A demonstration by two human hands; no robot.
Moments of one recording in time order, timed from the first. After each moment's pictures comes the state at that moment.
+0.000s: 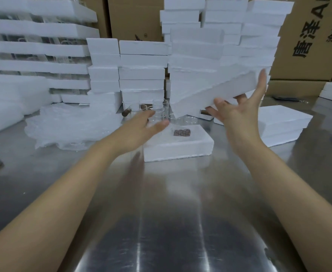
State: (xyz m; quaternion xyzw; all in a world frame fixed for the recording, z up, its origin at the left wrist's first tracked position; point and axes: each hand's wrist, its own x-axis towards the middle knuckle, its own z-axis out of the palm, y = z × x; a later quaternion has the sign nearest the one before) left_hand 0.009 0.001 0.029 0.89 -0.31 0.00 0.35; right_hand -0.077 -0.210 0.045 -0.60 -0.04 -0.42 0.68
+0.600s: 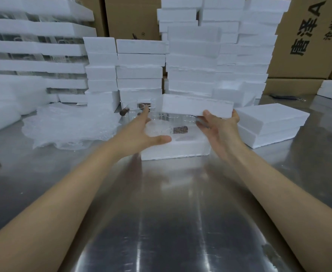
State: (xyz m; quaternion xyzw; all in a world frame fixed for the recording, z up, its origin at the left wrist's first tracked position) left_hand 0.013 -0.003 0.015 0.88 -0.30 -0.03 0.38; right_hand -0.044 -0.225 0.002 -0.46 0.02 -0.27 0.85
